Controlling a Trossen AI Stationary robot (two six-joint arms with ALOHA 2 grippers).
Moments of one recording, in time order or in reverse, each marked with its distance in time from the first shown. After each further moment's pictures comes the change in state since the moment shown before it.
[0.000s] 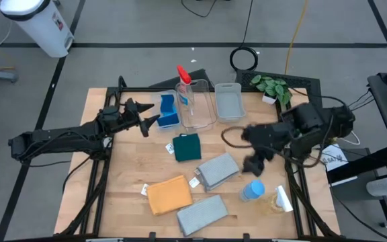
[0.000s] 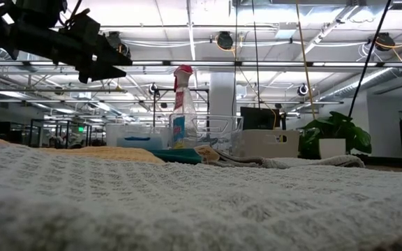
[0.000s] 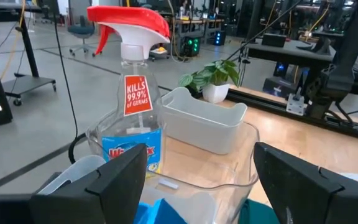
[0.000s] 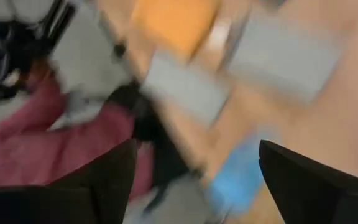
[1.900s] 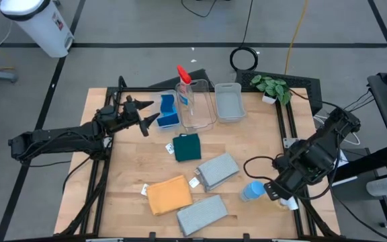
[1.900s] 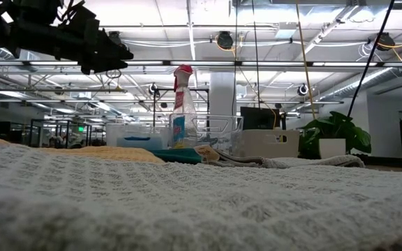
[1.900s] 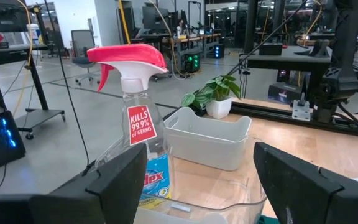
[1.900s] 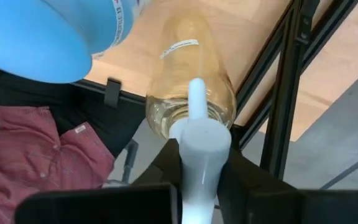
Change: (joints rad) left arm 0.001 0.000 0.000 0.078 -0.003 0.128; right arm 0.385 -0.125 -0.406 -0.075 -0.105 0.856
